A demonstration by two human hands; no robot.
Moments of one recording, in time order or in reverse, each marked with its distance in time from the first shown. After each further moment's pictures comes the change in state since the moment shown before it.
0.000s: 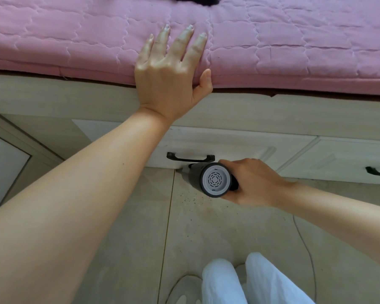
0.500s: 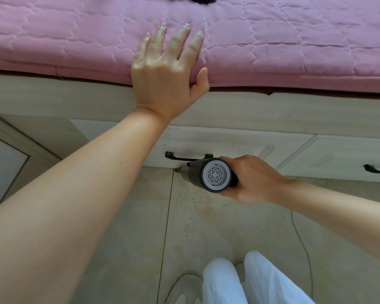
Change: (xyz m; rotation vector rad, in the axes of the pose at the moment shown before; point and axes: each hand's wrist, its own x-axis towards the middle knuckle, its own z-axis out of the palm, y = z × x) left_hand -0.001 0.000 0.001 0.012 -0.006 0.006; right_hand 0.001 0.004 0.000 0.056 0.021 0.013
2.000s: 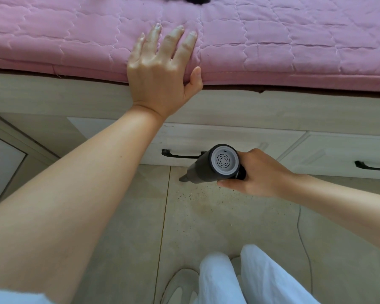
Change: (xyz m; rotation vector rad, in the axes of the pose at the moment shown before) left_hand 0.000 0.000 0.000 -0.002 -0.021 -0.010; right_hand -0.016 0.003 -0.023 0.085 -0.057 0.140
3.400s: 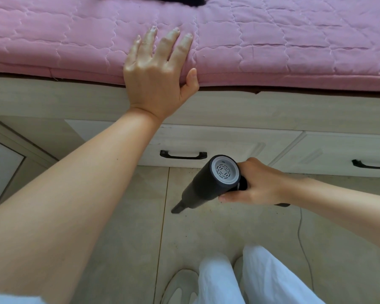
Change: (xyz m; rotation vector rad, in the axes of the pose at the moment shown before) left_hand 0.000 0.001 -0.002 -0.015 0.002 0.000; right_hand -0.012 -0.007 -0.001 0.227 -0.189 -0.023
